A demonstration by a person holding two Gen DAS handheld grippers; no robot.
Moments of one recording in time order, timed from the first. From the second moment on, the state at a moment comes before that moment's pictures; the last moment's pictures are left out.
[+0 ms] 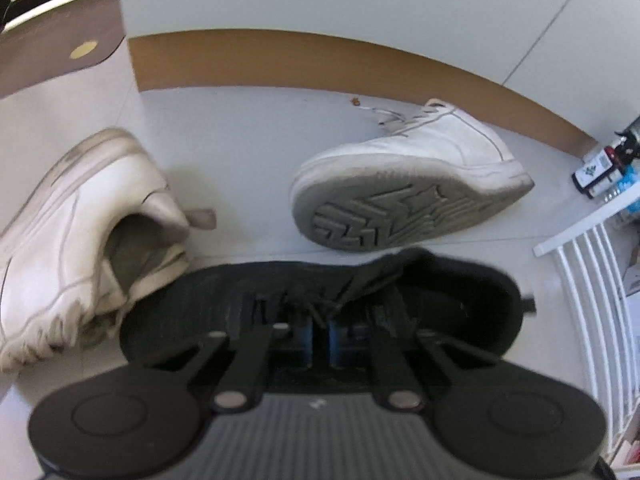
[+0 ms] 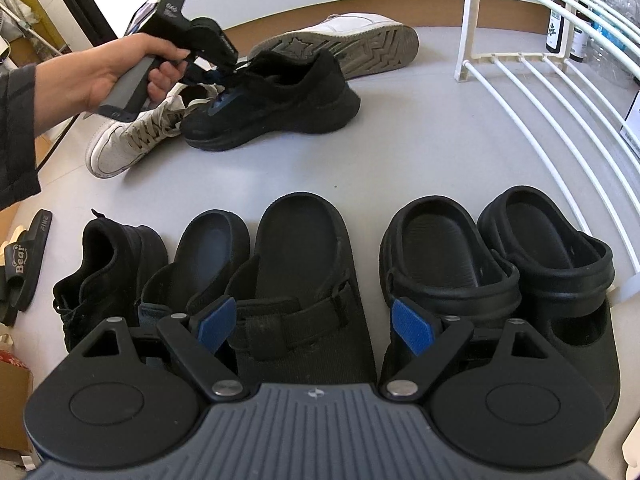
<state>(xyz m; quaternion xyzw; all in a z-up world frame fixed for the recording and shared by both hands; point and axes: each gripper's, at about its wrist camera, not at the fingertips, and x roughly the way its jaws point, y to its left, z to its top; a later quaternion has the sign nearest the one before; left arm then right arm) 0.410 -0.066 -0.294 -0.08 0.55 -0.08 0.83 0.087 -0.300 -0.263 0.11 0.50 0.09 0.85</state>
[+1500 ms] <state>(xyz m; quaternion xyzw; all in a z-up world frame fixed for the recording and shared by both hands) 0.296 0.117 -0.290 -0.15 0.54 0.03 0.83 0.084 -0.266 -0.256 0.13 0.49 0.18 0.84</state>
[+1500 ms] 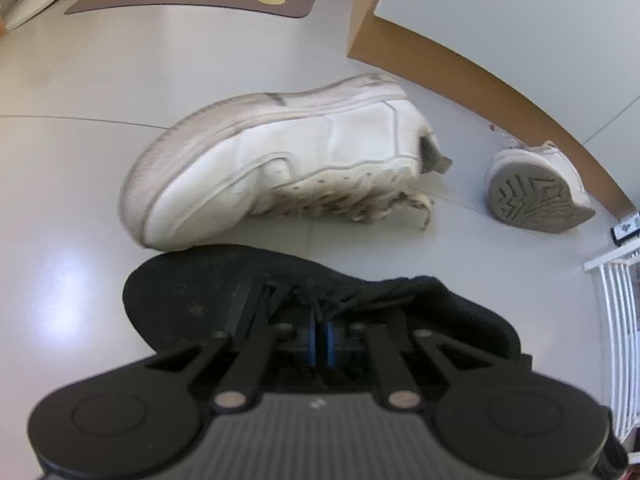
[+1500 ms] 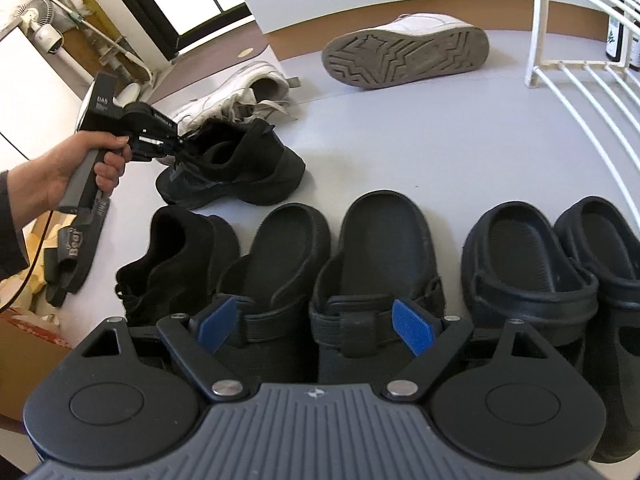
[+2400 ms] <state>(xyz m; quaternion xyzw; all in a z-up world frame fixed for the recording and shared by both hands) 0.220 0.258 -0.291 -0.18 0.51 0.11 0.84 0.092 -0.208 -0.259 0.11 0.51 0.25 0.82</state>
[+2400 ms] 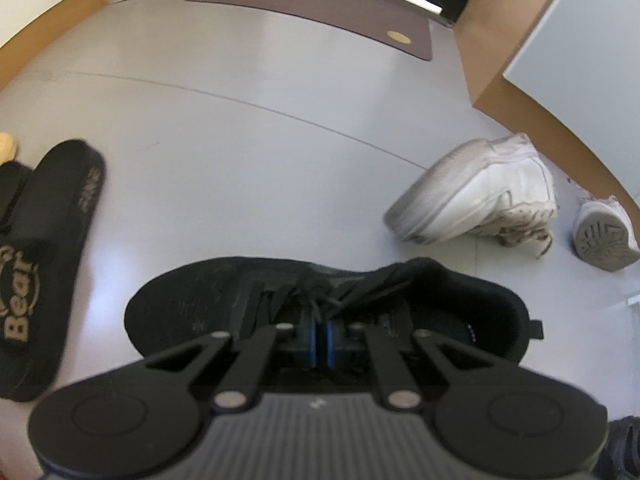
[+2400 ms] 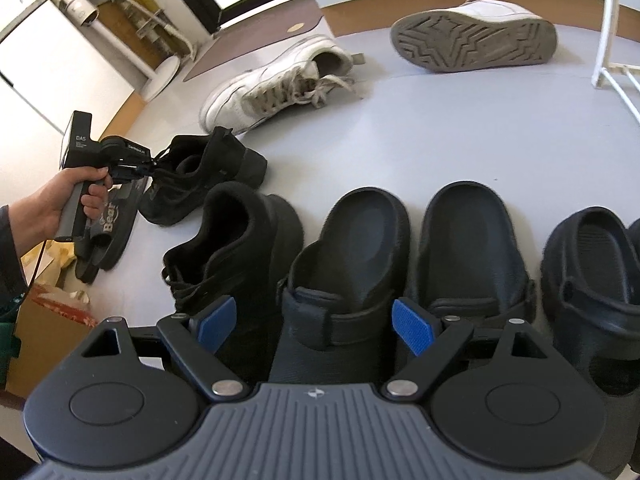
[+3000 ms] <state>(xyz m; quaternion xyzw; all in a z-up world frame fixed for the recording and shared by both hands) 0.148 0.272 -0.290 -0.24 0.50 0.16 0.82 0.087 -0.179 -0.275 0.07 0.56 0.32 0.77</state>
